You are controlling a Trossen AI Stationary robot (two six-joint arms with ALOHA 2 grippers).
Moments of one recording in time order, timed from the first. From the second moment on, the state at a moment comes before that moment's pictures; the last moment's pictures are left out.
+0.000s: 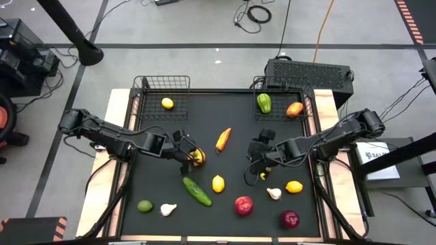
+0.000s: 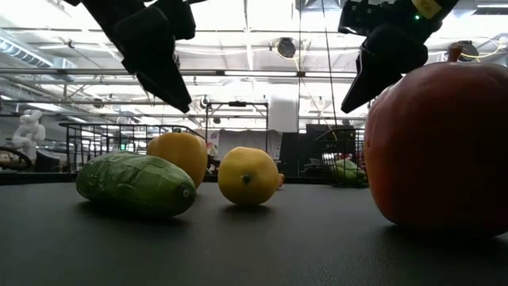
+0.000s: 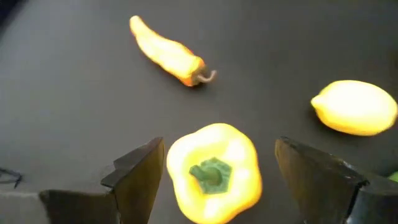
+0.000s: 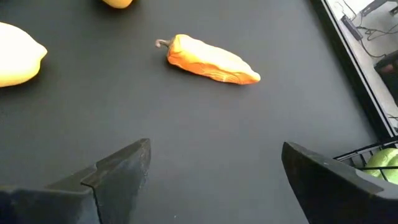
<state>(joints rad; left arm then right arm) -0.19 1.34 0.86 -0.43 -0.31 -0.35 0.28 1.41 0.94 -0.59 0.57 0.37</state>
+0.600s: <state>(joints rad) -0.20 1.34 0.86 -0.47 -0.32 -0.47 0.28 1.41 0.94 -0.51 0.57 0.34</state>
